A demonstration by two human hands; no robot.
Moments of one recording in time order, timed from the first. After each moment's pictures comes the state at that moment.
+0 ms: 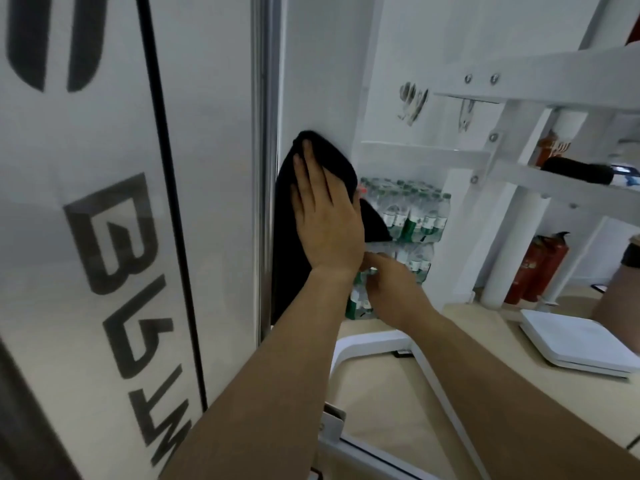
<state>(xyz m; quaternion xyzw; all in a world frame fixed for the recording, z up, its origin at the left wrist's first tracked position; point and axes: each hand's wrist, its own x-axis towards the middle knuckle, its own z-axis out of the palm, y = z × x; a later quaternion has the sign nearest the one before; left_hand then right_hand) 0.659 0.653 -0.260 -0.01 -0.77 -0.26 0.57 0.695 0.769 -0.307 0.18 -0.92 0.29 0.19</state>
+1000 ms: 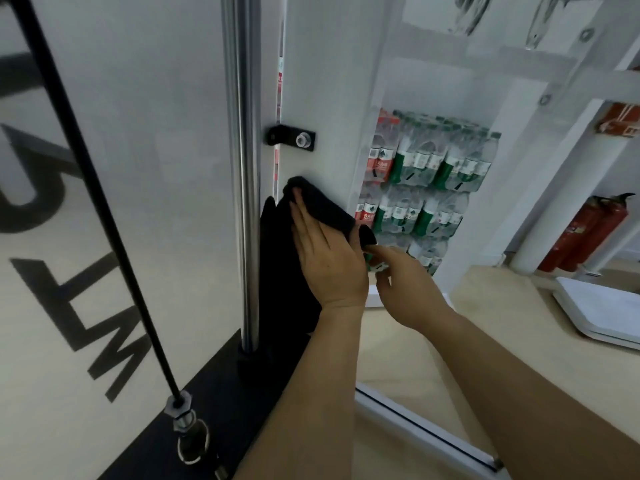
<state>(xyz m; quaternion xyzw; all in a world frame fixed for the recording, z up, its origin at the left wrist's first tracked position) 0.666 0.674 -0.458 0.12 -0.77 -0.31 0.55 0.679 0.789 -0.452 0.19 -0.93 0.27 0.14</state>
